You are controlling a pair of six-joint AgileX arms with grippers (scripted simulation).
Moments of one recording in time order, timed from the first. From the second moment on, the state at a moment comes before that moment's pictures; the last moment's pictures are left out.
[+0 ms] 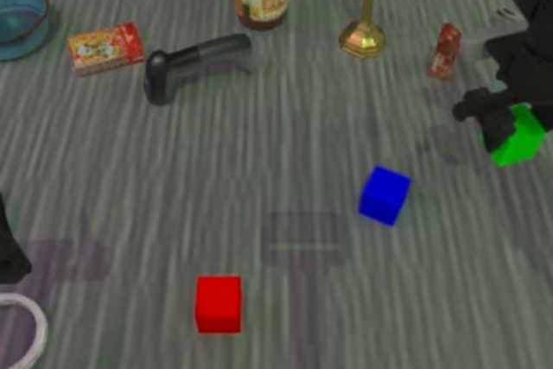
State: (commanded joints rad) left arm 0.02 0.00 0.00 0.00 0.00 0.00; right arm 0.18 2.11 1.67 -1.12 0.00 -0.12
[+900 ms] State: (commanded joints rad) left arm 0.02 0.00 0.00 0.00 0.00 0.00; right arm 0.59 2.05 1.60 -1.15 0.00 0.47
